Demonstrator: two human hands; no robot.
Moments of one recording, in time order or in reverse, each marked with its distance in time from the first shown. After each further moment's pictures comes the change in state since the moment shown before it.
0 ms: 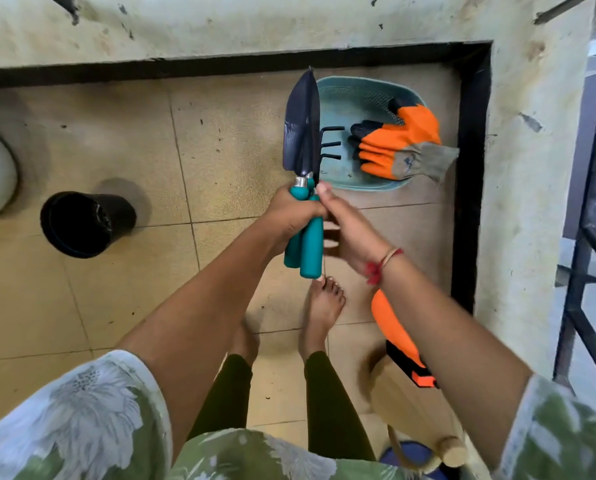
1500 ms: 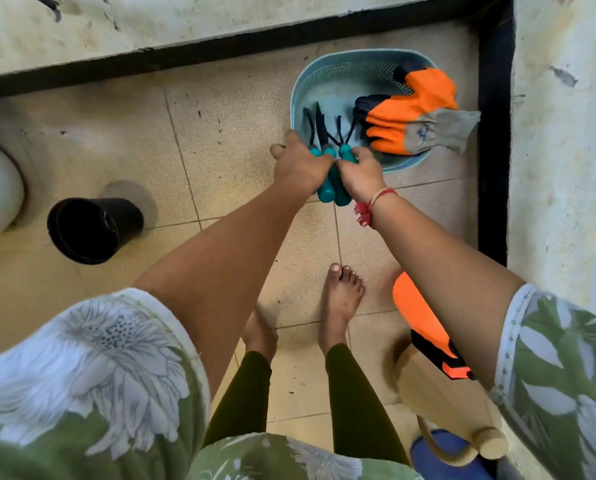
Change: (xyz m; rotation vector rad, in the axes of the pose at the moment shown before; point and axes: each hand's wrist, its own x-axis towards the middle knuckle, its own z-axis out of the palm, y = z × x) left_hand 0.064 0.014 0.009 0.571 0.279 0.034; right_hand 0.122 0.054 -0.056 -0.639 0.698 -0.127
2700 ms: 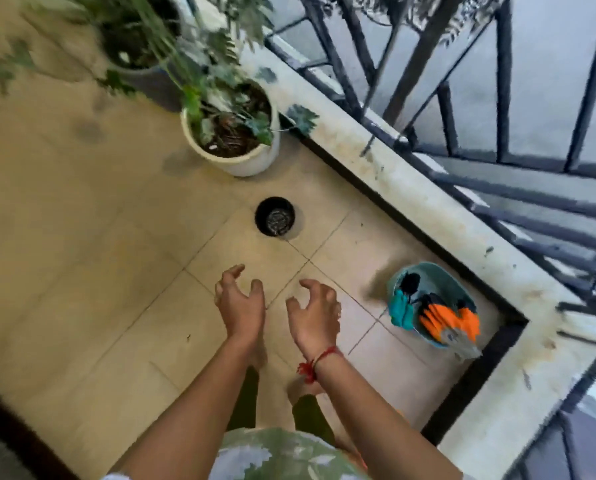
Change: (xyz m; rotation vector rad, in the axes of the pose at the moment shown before) left_hand -0.311 -0.170 -0.188 -0.860 0.916 -0.408; right_hand -0.404 -0.190 -0.056 -0.359 -0.491 -0.601
